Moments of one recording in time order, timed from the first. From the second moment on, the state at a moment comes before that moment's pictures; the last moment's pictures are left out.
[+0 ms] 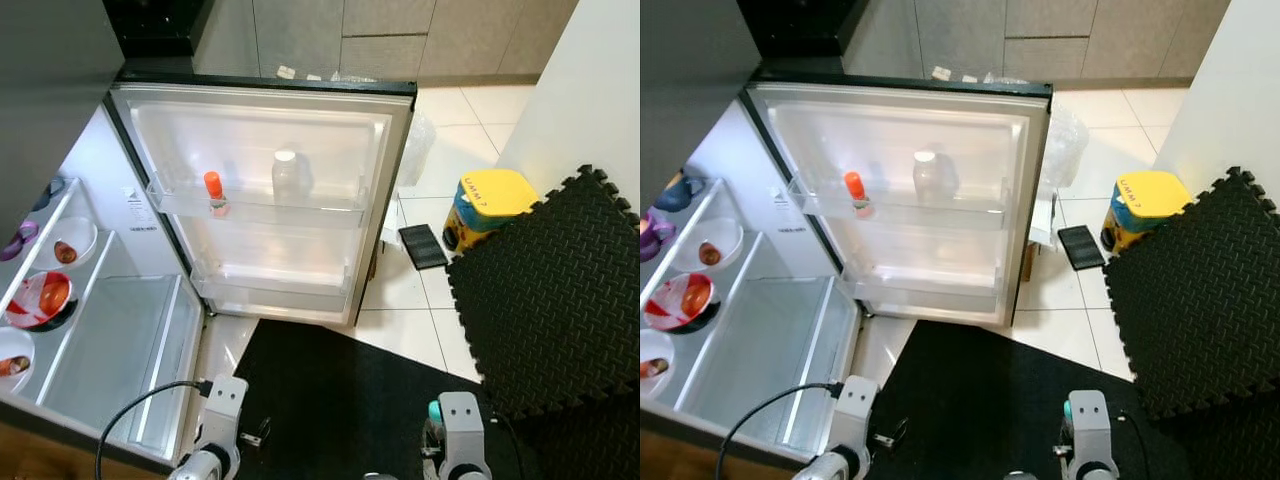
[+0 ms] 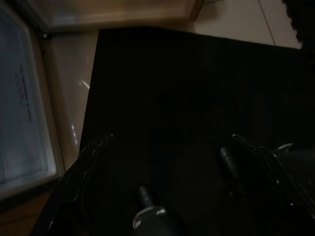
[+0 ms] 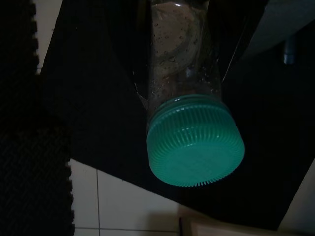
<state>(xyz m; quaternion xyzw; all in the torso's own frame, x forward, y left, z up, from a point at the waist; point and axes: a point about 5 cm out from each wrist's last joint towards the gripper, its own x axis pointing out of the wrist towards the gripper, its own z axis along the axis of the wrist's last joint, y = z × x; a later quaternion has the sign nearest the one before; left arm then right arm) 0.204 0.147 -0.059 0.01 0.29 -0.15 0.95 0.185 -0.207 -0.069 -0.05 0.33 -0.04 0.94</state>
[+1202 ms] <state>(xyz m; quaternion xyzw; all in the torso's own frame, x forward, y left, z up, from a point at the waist) 0.199 0.155 -0.060 0.03 0.28 -0.16 0.95 0.192 -0.209 -0.065 -0.06 0.32 -0.03 0.94</state>
